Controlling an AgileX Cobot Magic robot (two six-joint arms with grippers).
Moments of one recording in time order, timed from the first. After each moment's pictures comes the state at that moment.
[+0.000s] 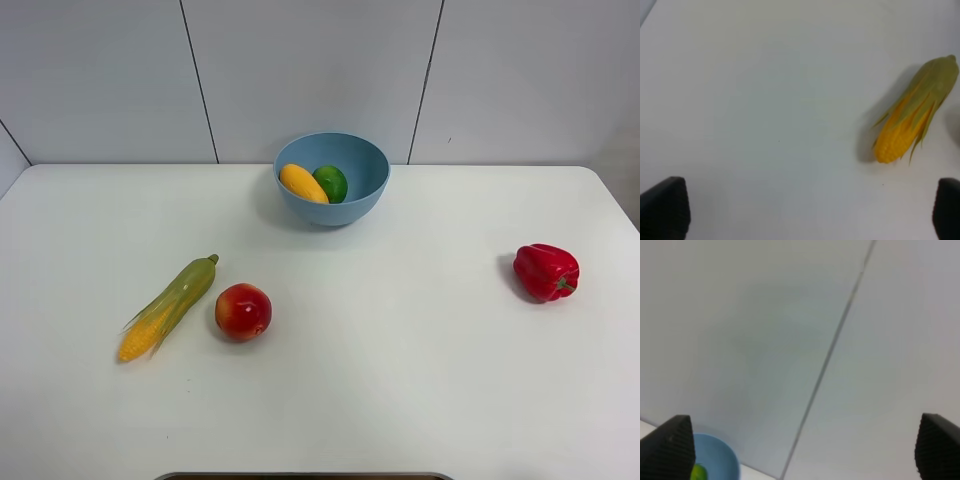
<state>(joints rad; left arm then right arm) -0.03 0.00 -0.44 0.08 1.09 -0.15 0.50 1.03 -1.60 -0.31 0.84 0.02</state>
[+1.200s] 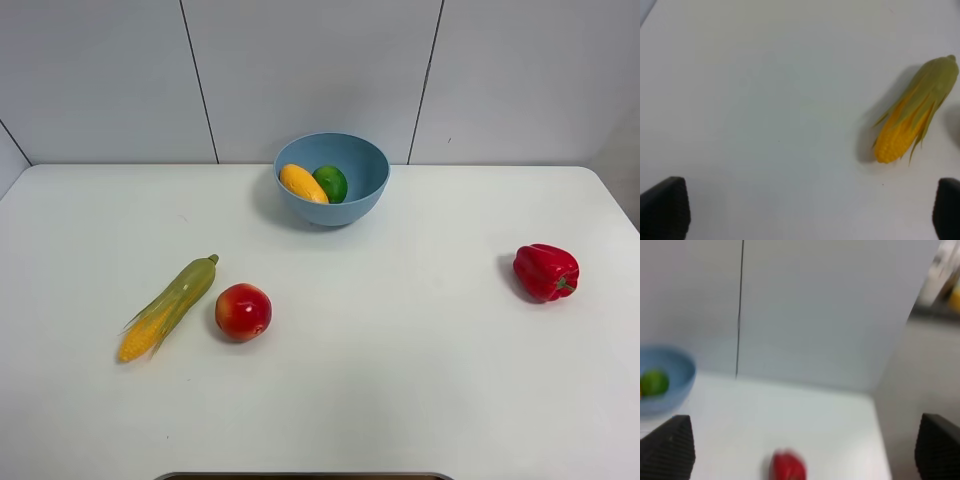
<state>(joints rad) -0.03 0.00 -0.44 0.08 1.09 -0.15 0.14 0.36 -1.24 -0.10 1.22 -0.08</state>
